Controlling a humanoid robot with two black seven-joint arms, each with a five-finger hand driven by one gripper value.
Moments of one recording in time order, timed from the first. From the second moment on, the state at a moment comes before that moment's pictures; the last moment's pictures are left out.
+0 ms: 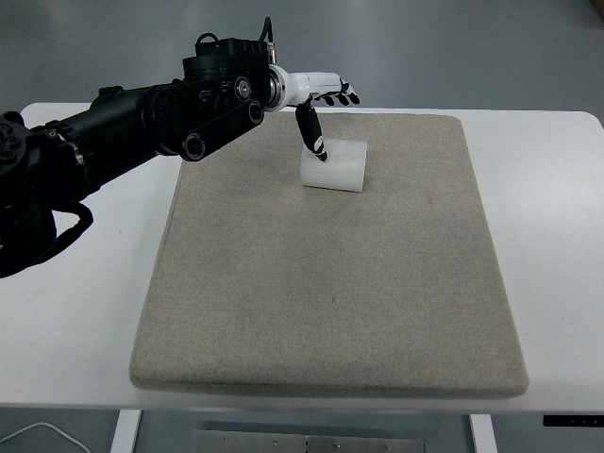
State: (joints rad) left arm -1.44 0.00 0.04 -0.52 0.95 -0.25 0.06; right arm 0.01 0.00 -0.05 0.17 0.00 -0.01 -0.11
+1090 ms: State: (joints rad) left arm -1.38 0.00 0.04 -0.59 0.97 -0.21 0.05; right arm 0.01 0.00 -0.05 0.17 0.00 -0.01 -0.11
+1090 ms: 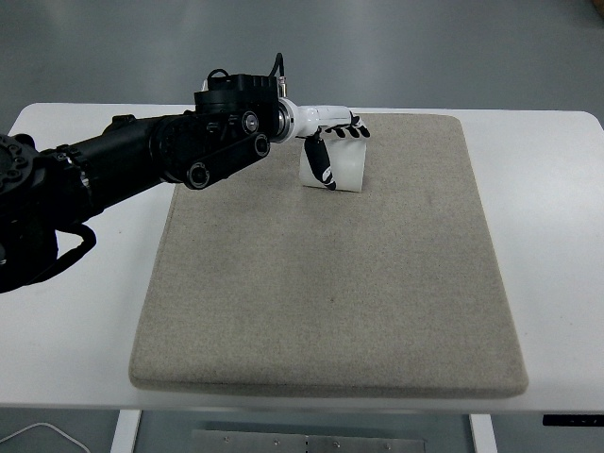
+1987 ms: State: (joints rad) left arm -1.31 0.00 0.04 -0.62 1.09 -0.12 0.01; right arm 0.01 0.00 -0.05 0.17 0.00 -0.01 -0.11
